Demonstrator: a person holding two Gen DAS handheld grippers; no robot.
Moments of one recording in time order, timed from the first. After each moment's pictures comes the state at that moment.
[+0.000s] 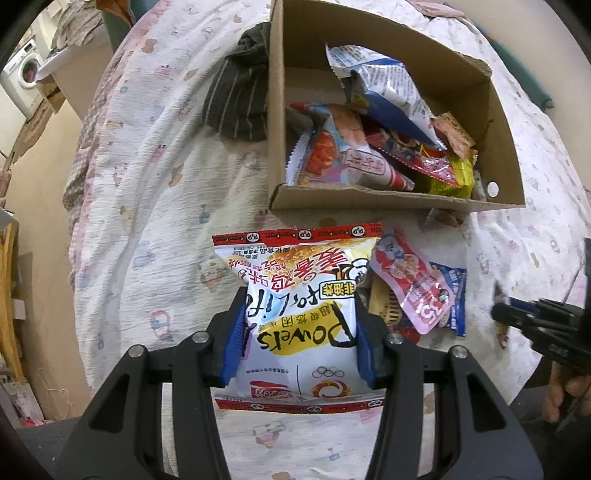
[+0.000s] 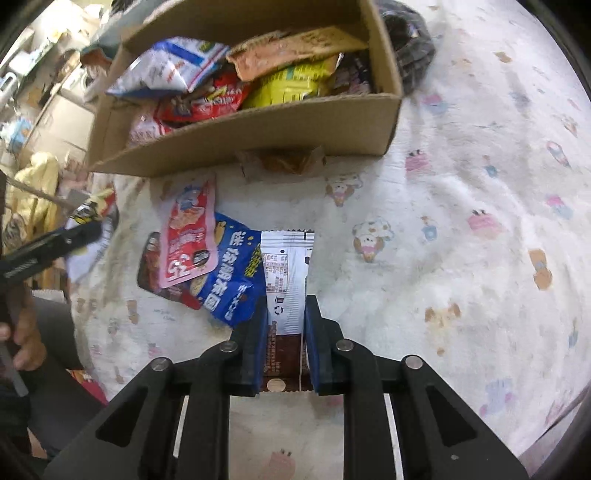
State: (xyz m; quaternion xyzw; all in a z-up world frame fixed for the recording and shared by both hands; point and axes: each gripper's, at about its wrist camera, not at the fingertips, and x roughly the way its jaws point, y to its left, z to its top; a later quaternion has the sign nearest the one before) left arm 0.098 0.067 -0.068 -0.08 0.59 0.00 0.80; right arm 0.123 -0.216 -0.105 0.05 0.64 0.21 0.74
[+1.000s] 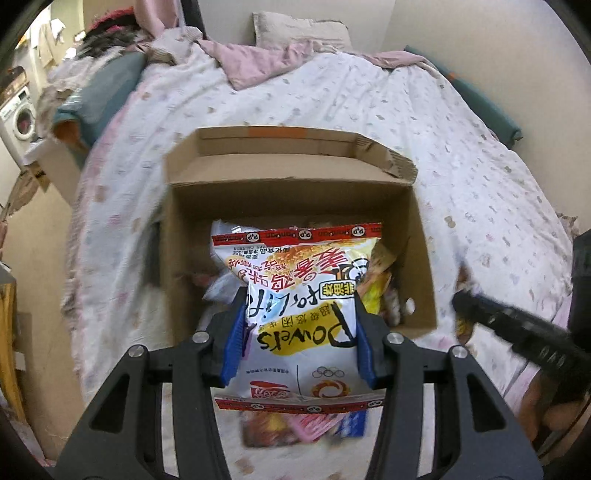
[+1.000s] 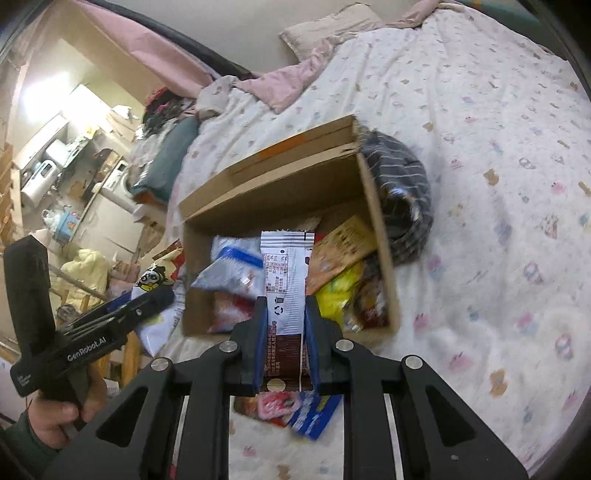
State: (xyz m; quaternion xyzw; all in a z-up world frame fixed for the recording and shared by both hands) left arm 0.199 -0.022 0.038 -0.06 0.50 -0.04 0.86; right arm 0.197 -0.246 0.011 0.19 0.49 0.23 0.82
